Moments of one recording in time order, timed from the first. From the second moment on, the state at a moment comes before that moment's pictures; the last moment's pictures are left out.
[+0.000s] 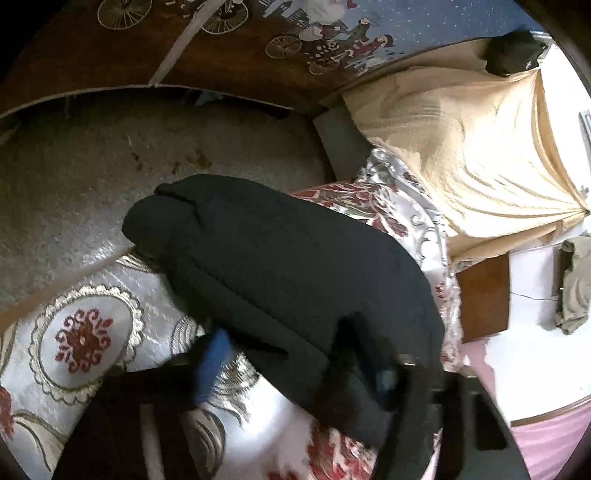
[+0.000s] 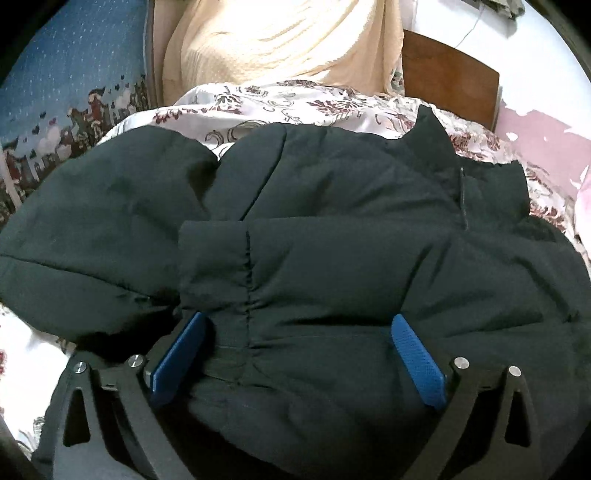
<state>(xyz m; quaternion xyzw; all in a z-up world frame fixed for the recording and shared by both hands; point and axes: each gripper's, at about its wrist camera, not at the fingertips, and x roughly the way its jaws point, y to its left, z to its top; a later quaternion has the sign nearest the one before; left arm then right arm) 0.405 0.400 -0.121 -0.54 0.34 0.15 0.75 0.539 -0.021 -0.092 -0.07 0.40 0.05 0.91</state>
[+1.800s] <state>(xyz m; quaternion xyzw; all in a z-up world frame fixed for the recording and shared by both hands) 0.452 -0.094 0.013 -0.01 0.40 -0.21 0.89 0.424 -0.364 -0.046 0.10 0.41 -0.03 0.91</state>
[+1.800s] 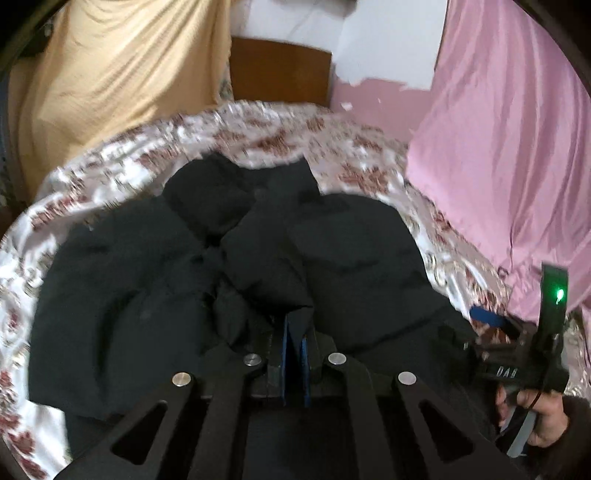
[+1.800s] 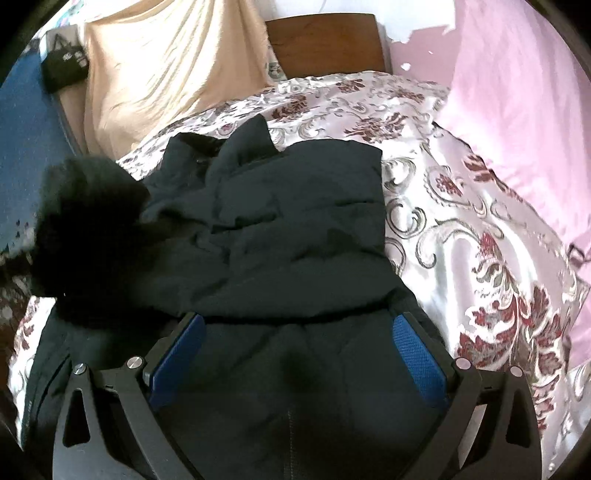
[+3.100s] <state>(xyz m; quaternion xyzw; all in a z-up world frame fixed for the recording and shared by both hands) 0.405 0.100 0.002 -0.12 0.41 -0.01 0.90 0.448 -0.300 -0.055 0.28 0.41 0.15 0.85</state>
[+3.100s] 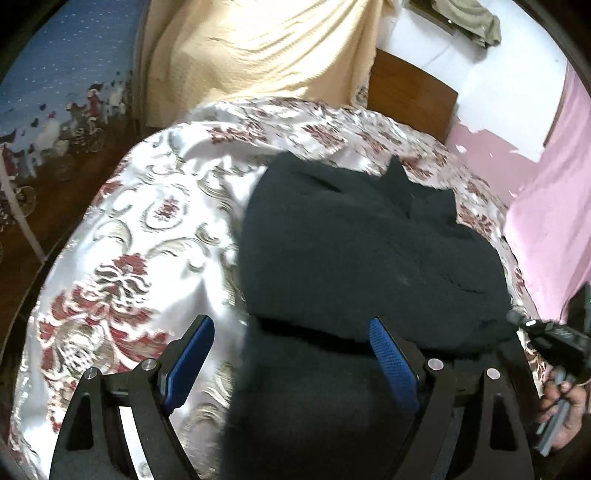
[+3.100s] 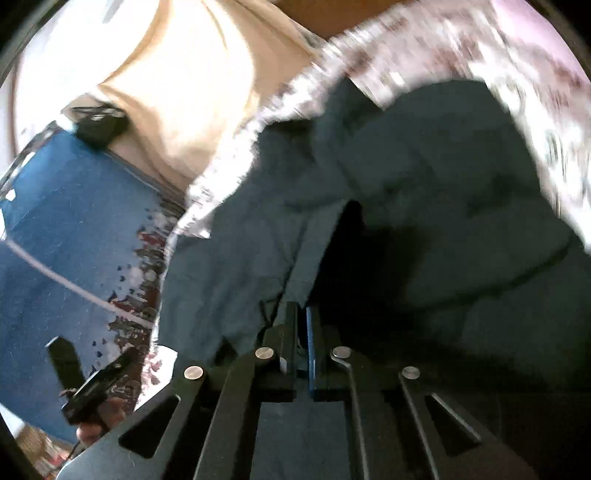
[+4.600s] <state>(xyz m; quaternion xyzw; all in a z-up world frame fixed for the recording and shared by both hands) 0.542 0.049 -0.096 -0.10 0.43 -0.03 0.90 0.522 -0.355 -0.091 0.04 0.44 -0.03 0.90</state>
